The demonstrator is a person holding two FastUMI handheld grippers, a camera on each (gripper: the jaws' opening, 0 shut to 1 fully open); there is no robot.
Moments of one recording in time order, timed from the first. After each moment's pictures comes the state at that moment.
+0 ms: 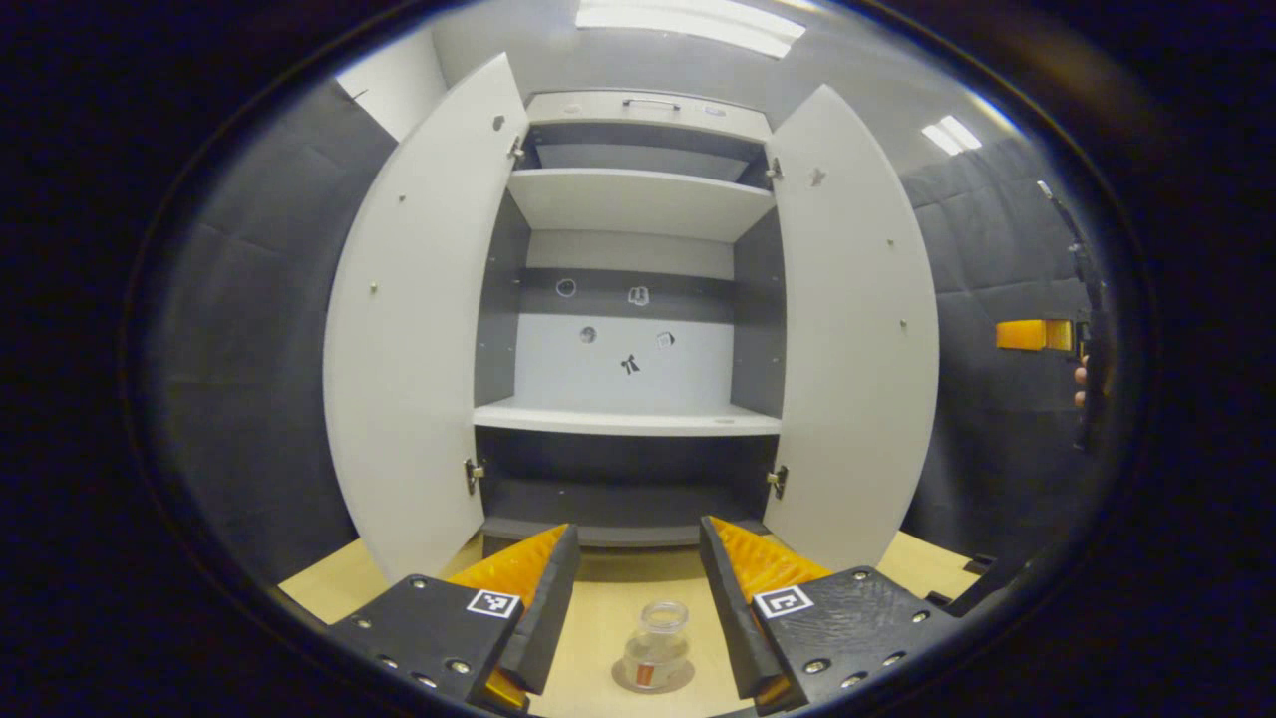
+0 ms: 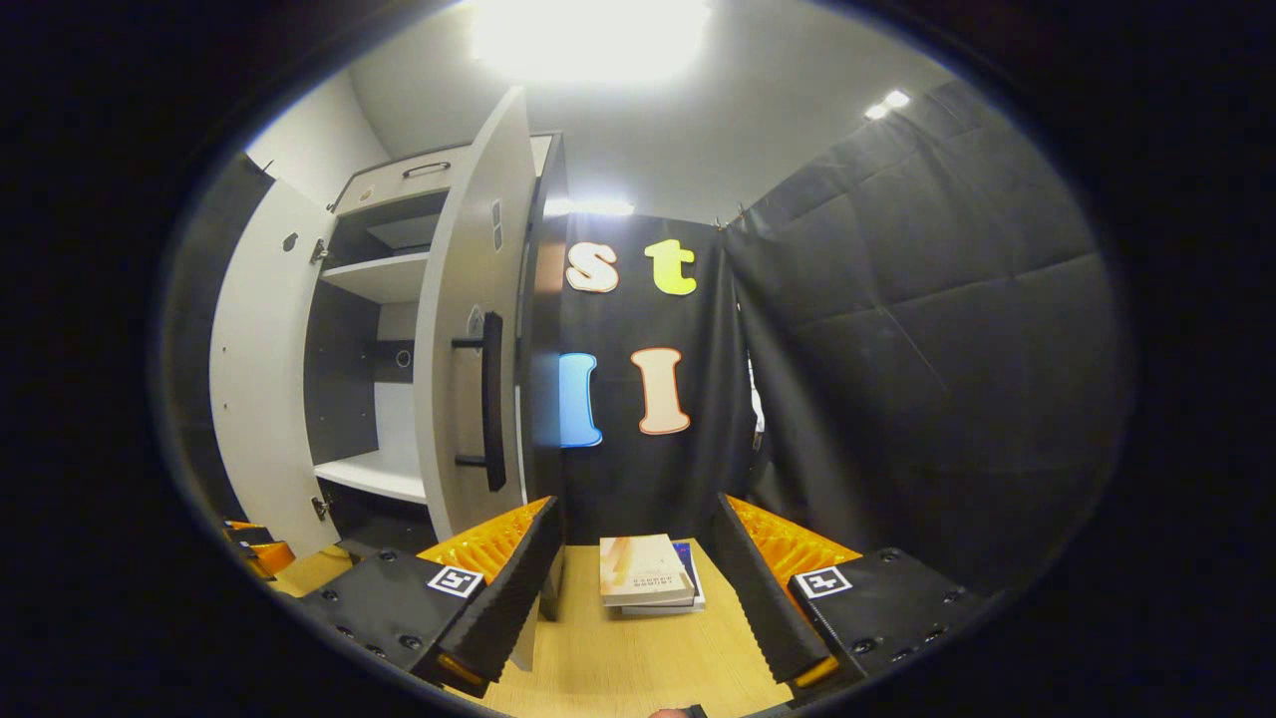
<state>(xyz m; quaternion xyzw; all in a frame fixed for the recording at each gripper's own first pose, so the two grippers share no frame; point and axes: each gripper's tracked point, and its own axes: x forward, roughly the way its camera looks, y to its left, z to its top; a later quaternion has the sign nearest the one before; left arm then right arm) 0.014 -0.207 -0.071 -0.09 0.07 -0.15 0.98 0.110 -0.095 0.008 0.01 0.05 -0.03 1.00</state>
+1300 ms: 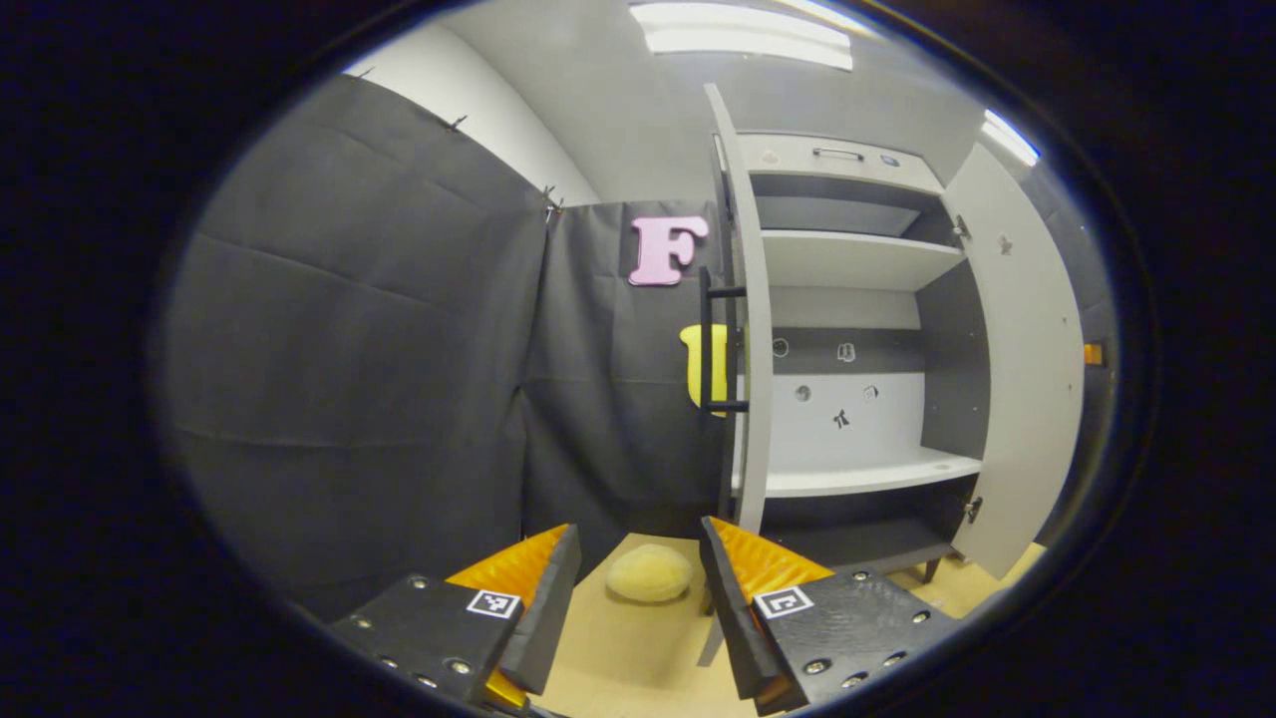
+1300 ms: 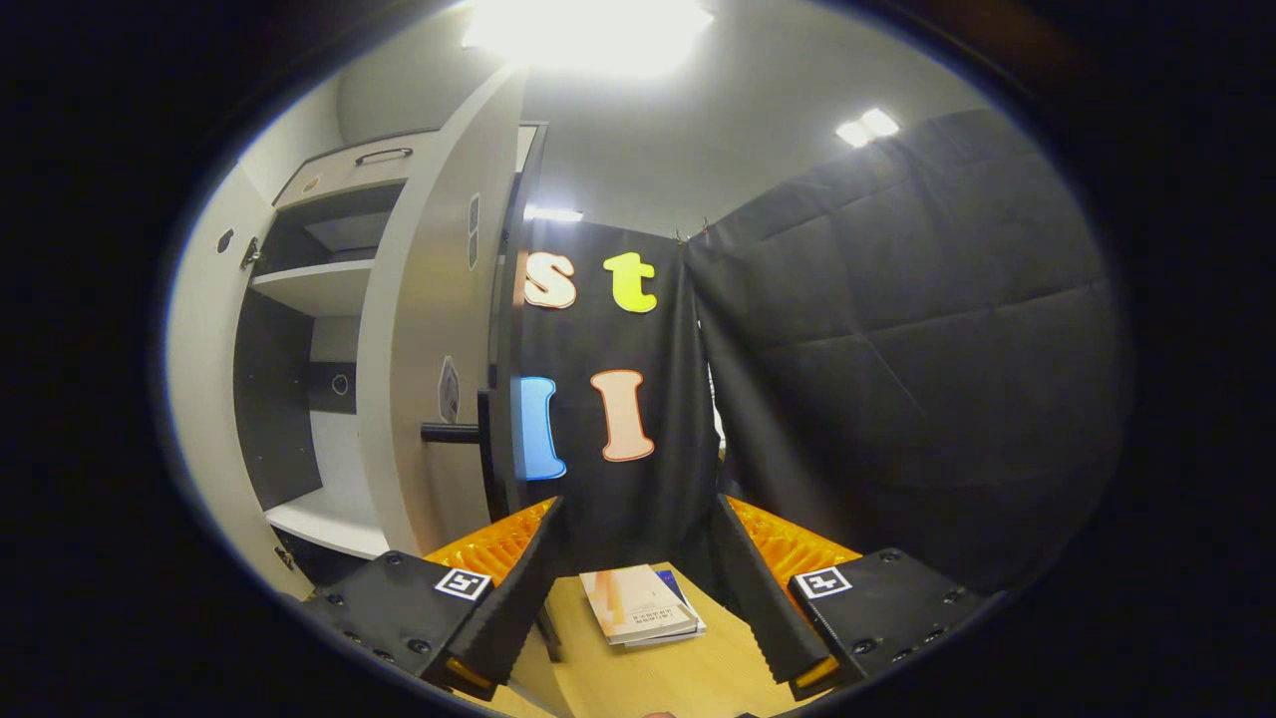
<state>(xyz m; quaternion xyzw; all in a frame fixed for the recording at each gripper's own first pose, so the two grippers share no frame) 0.053 0.078 -0.041 -0.05 0.04 0.02 1.00 0.176 -0.040 0.040 0.00 0.05 -0.13 0.99</state>
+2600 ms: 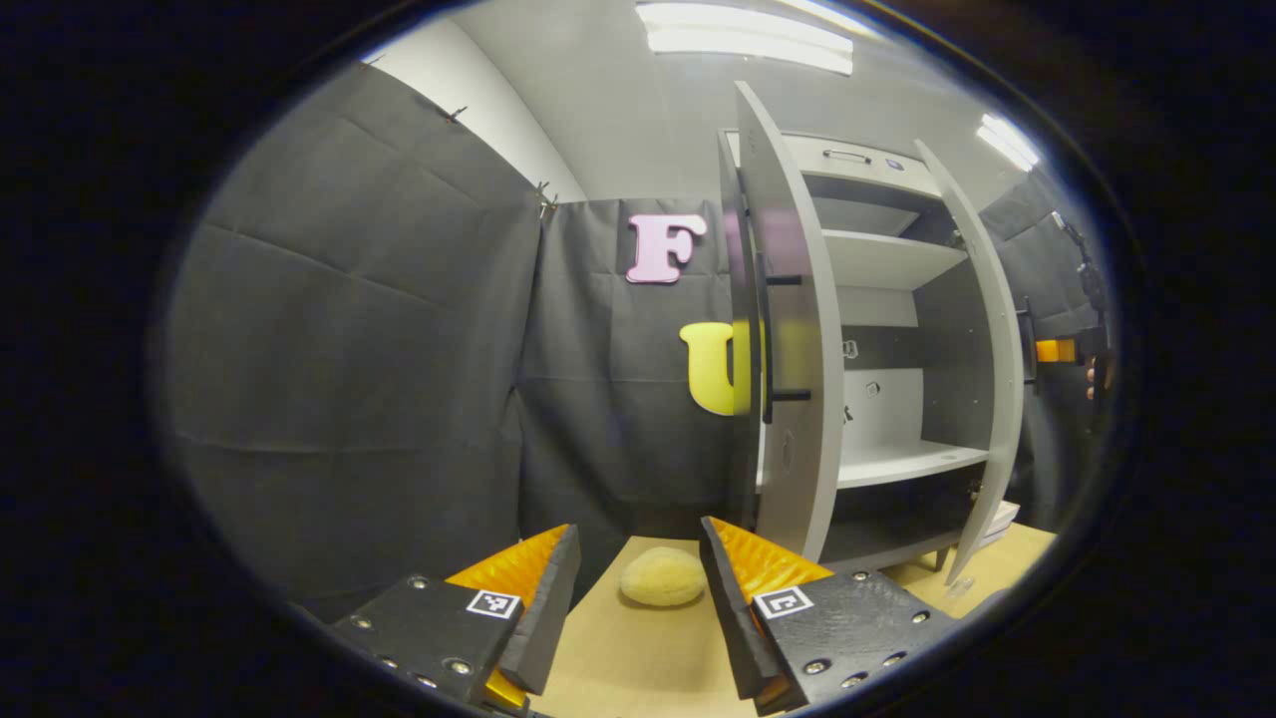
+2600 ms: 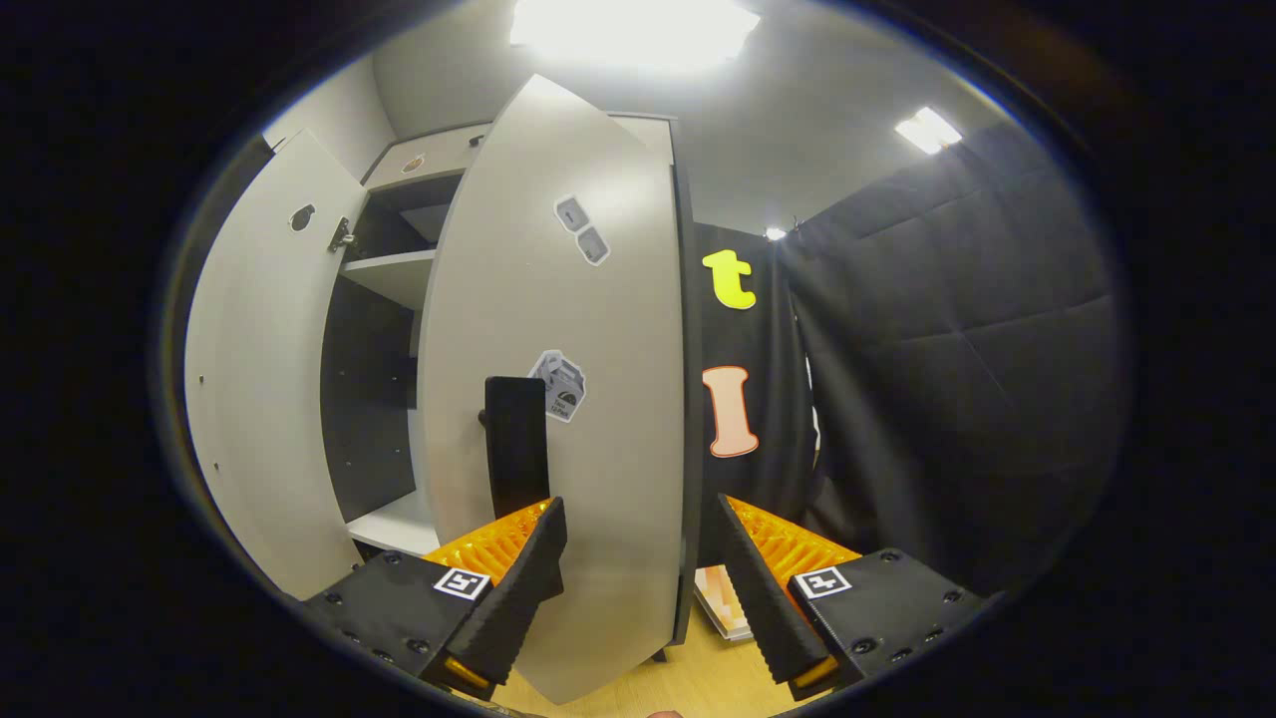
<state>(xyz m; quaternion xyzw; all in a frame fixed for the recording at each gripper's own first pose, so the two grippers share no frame) 0.066 0.128 -0.058 -0.05 0.03 0.00 1.00 0.203 0.131 0.033 0.01 0.05 -0.02 1.00</state>
